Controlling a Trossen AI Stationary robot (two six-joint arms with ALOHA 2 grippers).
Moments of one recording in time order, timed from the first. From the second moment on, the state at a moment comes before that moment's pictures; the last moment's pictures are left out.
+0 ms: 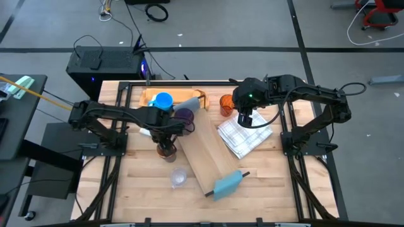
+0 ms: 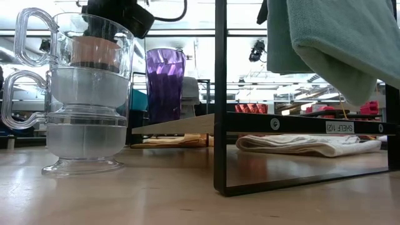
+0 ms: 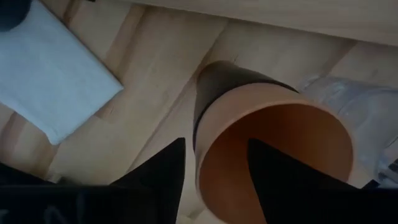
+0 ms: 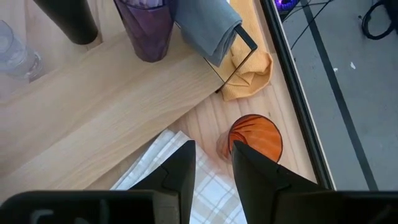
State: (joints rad) left arm -0.07 1.56 1.37 -1.31 0.07 -0.65; right arm -0.08 1.42 1.68 -1.24 0.22 0.03
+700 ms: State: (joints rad) left arm -0.07 1.57 1.37 -1.29 0.04 -0.60; right arm -0.08 1.42 1.68 -1.23 0.22 0.03
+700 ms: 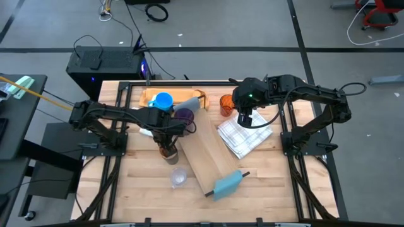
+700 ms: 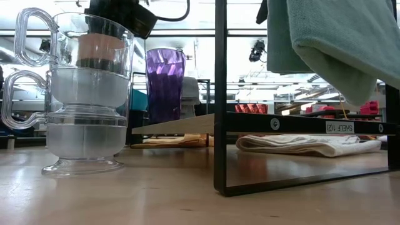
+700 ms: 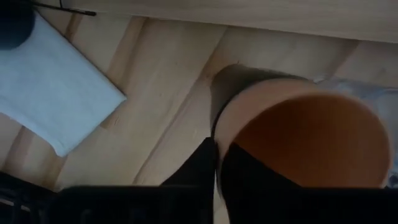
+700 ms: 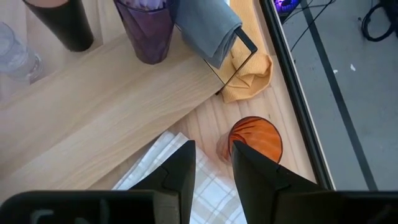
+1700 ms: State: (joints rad) left arm -0.09 1.48 1.37 -1.35 0.06 -0.68; right arm -0.08 1.42 1.68 -1.23 0.22 0.02
